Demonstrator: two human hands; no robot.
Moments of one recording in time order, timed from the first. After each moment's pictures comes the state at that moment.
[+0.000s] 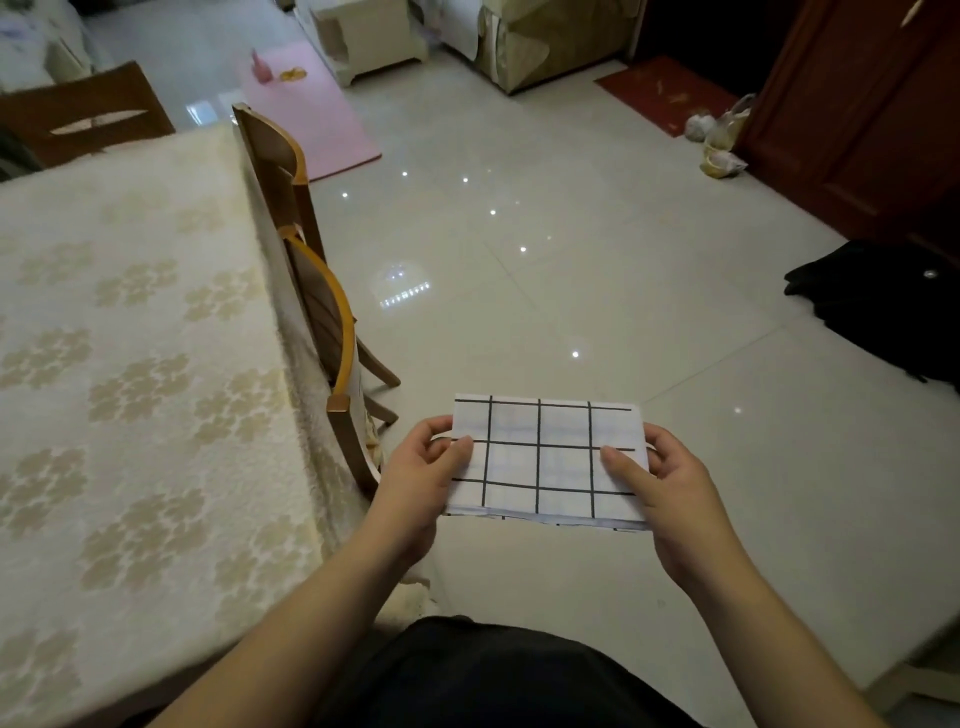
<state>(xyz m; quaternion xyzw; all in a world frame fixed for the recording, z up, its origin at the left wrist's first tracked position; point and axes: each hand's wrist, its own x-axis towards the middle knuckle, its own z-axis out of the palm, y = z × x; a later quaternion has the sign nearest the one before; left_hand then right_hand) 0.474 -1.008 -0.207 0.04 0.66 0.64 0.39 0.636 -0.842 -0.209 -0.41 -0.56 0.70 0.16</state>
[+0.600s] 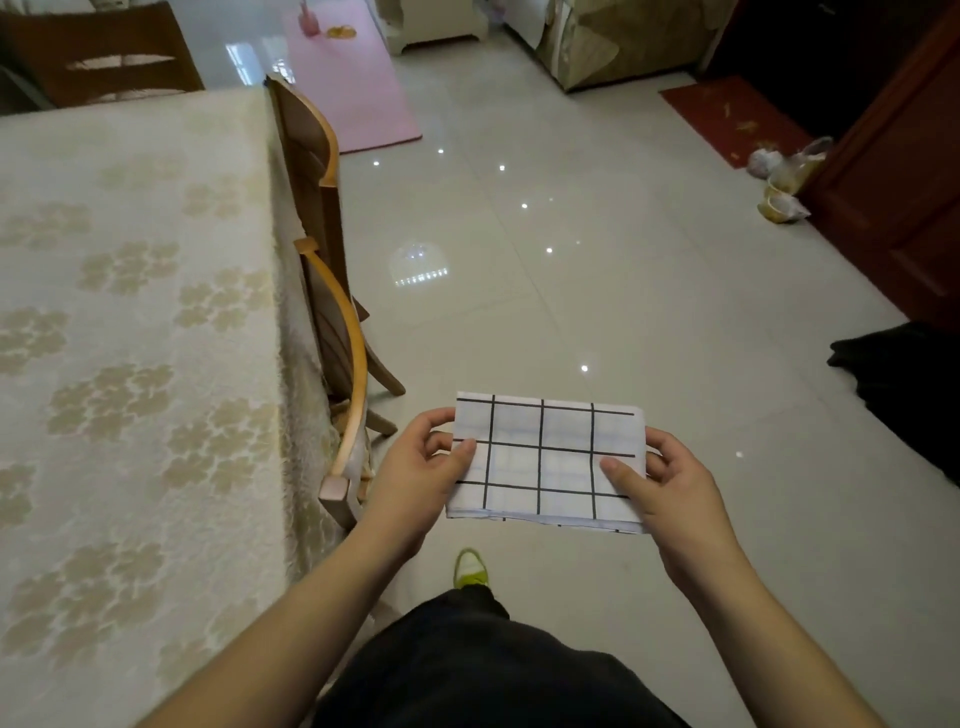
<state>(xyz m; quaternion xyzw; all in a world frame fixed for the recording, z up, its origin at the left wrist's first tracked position) 0.336 -0.944 -0.231 0.06 0.72 0.63 0.30 0.477 -0.754 -0.222 -0.40 -0.62 0.67 0.10</state>
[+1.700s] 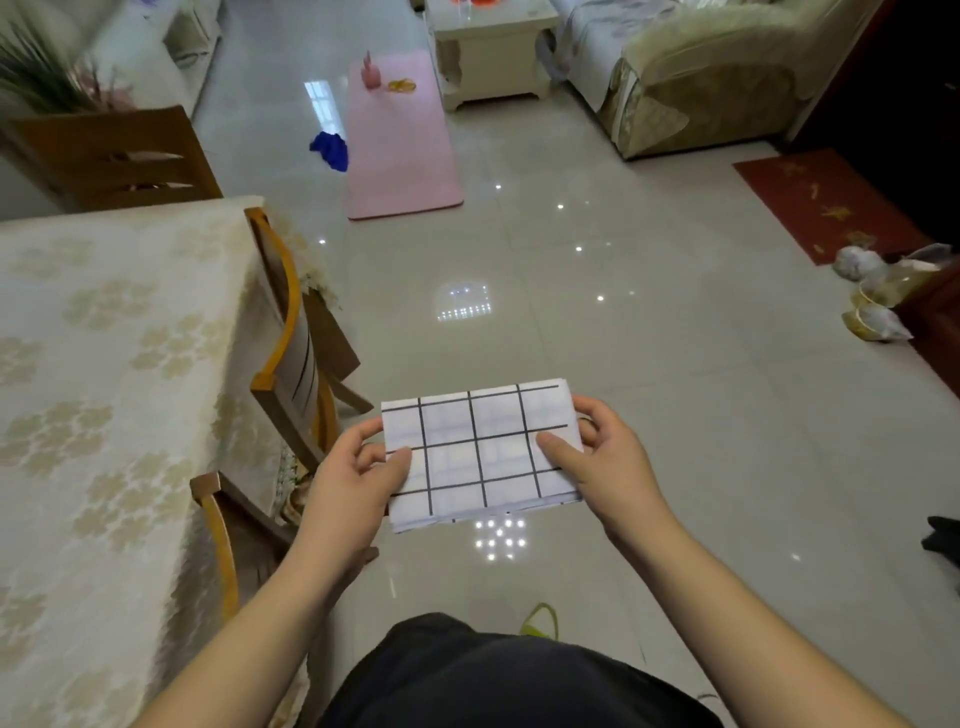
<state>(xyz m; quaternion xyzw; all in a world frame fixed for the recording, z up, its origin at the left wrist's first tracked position) 0.038 -0.714 -0.198 -0.03 0.73 0.65 0.20 0.108 -0.485 -0.202 -0.26 -0.66 0.70 0.04</state>
